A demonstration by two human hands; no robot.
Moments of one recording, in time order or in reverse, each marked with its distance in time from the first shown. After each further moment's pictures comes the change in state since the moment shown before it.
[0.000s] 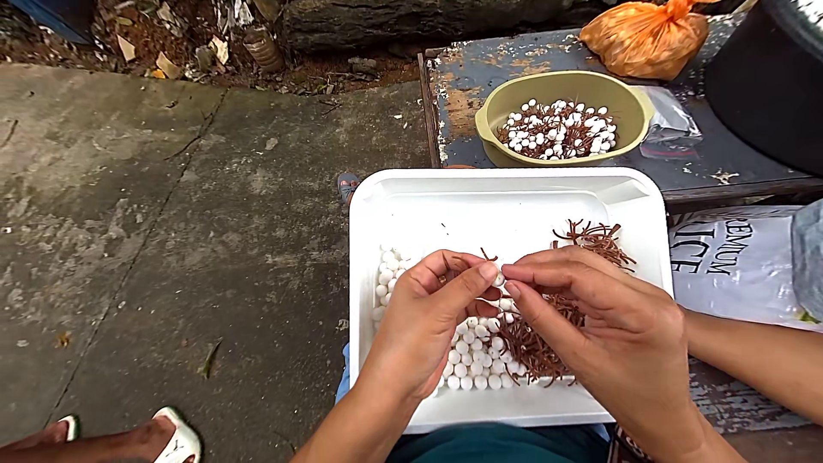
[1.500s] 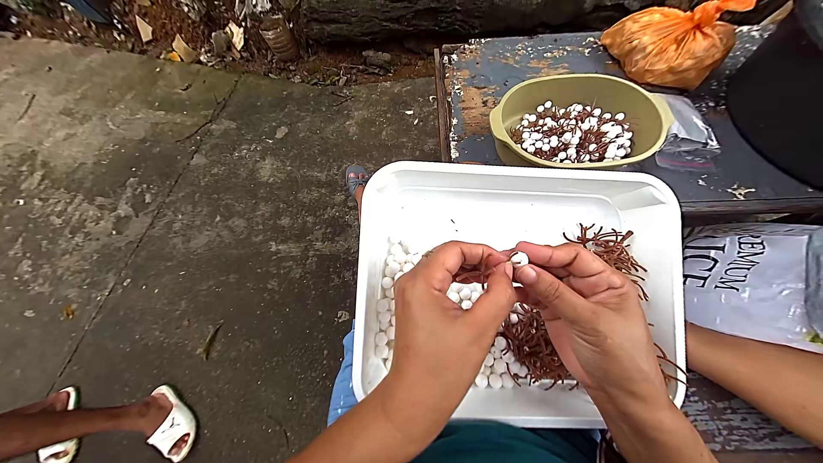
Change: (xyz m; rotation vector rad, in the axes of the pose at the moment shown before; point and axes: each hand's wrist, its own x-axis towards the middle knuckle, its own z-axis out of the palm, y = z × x) left_hand -0.001 -0.018 0.006 0.646 0.163 0.681; right_hand -0.003 0.008 0.015 0.759 0.103 0.526
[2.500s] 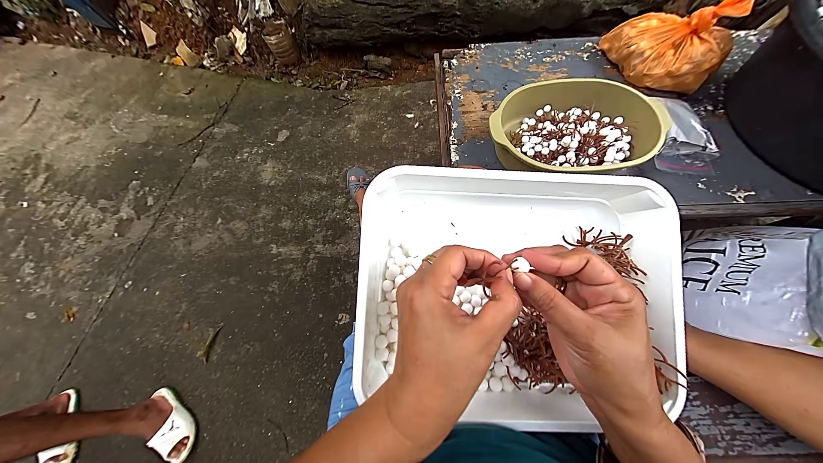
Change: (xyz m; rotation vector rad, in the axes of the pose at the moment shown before) left_hand -0.001 -0.004 0.003 0.101 0.023 0.075; right_hand -0.002 0.004 0.003 -0.092 0.008 -0.172
